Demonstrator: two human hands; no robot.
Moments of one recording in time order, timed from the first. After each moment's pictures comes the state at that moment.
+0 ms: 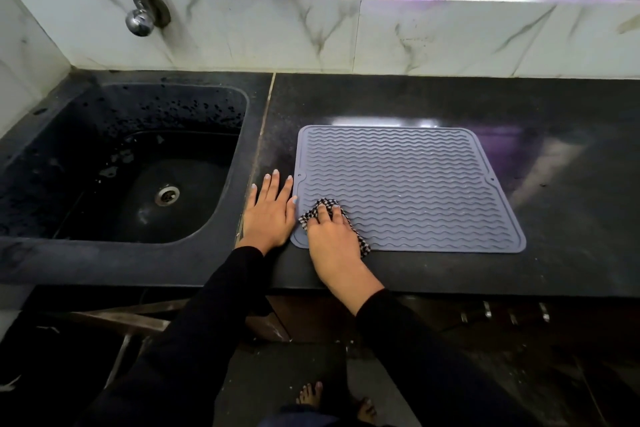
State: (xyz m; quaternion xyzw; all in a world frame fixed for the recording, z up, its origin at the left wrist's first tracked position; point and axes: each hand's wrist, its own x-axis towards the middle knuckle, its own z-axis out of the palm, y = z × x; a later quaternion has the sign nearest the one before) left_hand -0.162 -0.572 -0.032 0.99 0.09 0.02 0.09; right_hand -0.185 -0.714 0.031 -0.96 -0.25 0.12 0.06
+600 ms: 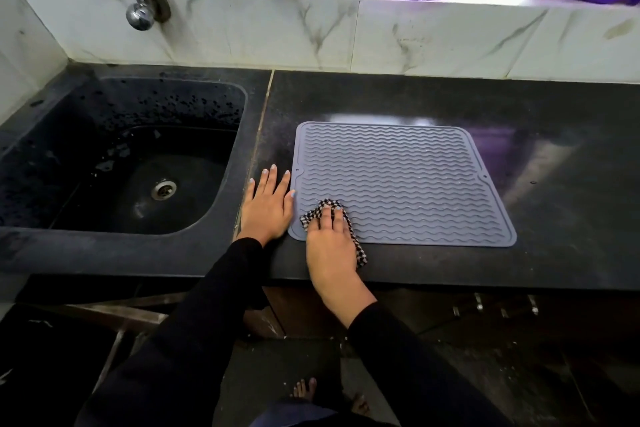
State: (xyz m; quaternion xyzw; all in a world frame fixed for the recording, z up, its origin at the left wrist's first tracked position) left_hand -0.163 -0.573 -0.030 0.99 0.10 0.02 0.12; right_hand -0.208 -0.717 0.025 -0.97 -0.20 0.11 0.07
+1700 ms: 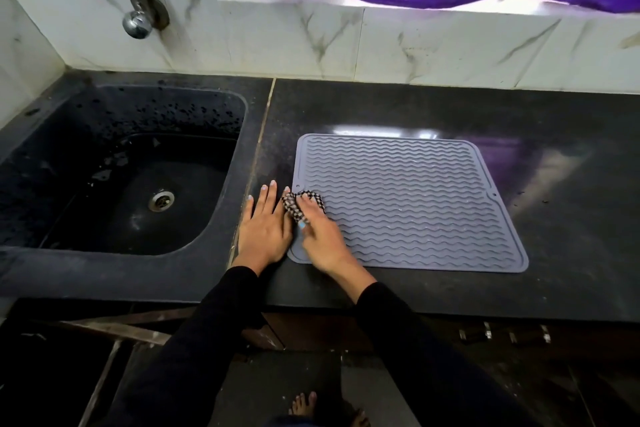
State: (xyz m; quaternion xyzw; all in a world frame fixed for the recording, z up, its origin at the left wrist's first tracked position) left_hand -0.163 -0.573 -0.034 0.99 0.09 0.04 0.09; right_hand -0.147 -0.703 0.007 -0.85 -0.22 0.17 0.45
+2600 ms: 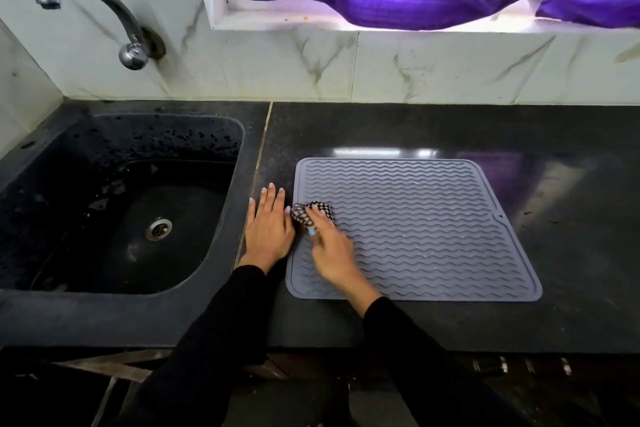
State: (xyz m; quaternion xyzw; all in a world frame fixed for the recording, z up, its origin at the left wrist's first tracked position) left_hand -0.108 -0.564 -0.022 0.98 0.13 0.07 0.16; right_hand -0.111 -0.702 0.003 -0.87 -0.20 0.10 0.43
